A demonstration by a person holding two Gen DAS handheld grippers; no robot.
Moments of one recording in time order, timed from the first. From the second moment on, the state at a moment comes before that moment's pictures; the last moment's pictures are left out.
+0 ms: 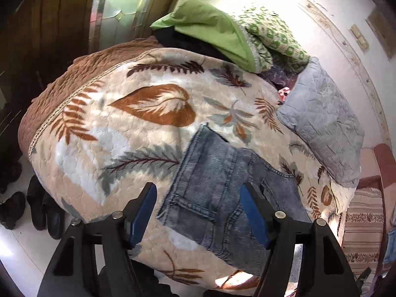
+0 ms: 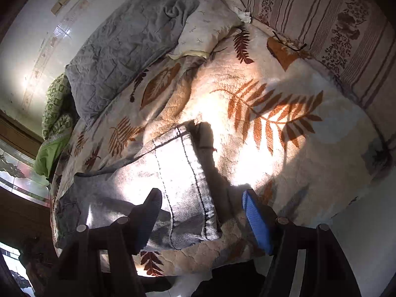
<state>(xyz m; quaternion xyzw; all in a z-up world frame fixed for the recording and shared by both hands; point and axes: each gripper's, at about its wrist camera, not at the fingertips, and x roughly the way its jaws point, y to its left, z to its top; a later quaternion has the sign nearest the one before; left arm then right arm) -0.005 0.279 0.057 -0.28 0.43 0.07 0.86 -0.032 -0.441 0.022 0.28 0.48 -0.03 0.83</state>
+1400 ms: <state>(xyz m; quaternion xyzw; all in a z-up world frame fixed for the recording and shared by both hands) 0.041 0.203 -0.025 -0.17 0.47 0.04 0.87 0.096 -0.403 -0.037 0.17 0.58 -0.03 0.80</state>
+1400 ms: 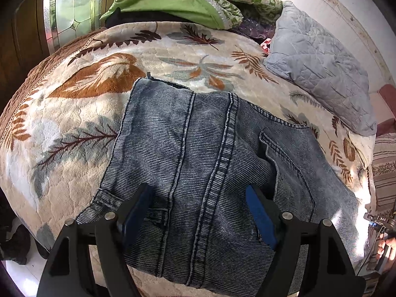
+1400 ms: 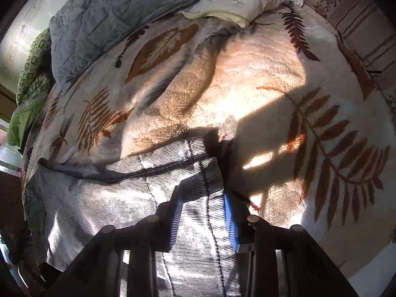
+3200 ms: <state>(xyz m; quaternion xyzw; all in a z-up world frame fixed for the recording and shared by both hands) 0.050 0.173 -0.040 -0.03 0.45 0.08 0.89 0.221 0.003 -0.037 -0.15 0.50 0.24 0.82</state>
